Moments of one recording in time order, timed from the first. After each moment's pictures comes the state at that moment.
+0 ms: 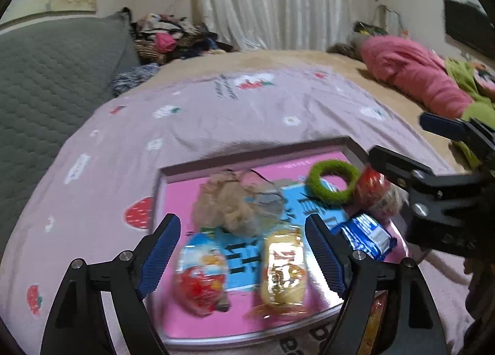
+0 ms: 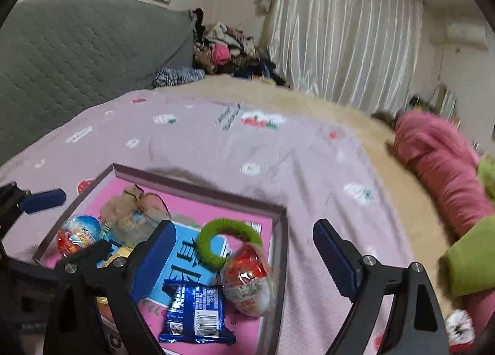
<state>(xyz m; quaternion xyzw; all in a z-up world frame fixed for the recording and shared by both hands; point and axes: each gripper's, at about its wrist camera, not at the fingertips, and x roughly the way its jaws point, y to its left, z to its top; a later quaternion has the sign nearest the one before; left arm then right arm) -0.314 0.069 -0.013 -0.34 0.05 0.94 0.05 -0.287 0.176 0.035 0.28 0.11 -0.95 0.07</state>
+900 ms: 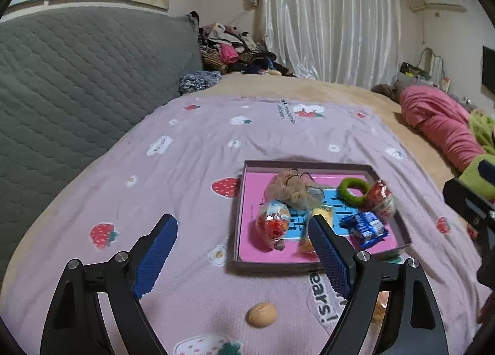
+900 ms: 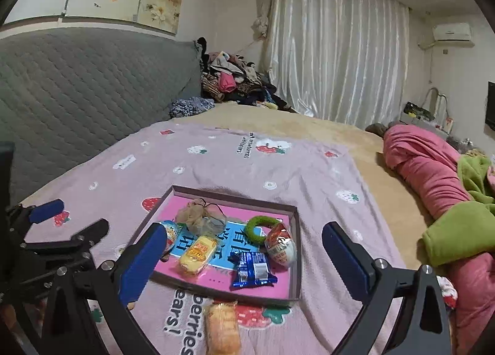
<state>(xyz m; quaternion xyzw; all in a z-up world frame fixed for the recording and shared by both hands) -0.180 0.000 0.056 -0.30 -0.02 0.95 -0.05 -0.142 0.152 0.118 0.25 0.07 -0.96 0.08</state>
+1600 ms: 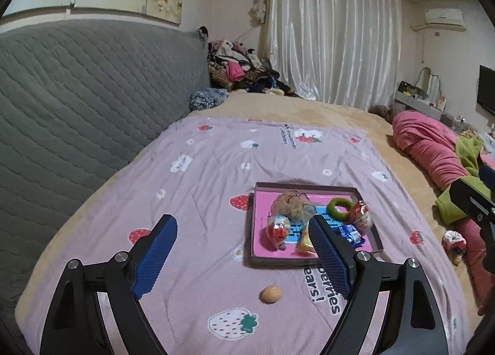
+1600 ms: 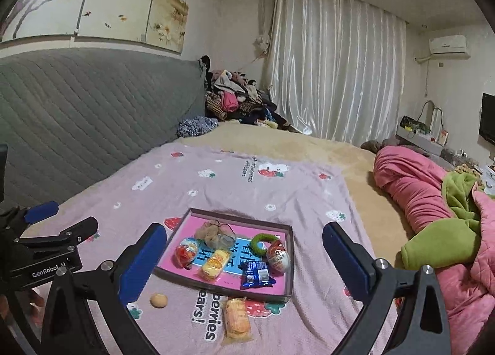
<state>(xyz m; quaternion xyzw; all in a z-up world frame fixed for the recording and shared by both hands) -0.100 -0.032 0.141 -0.27 -0.04 0.96 -0.05 -0.075 0.143 0.204 0.21 0.07 -0.97 0.08</state>
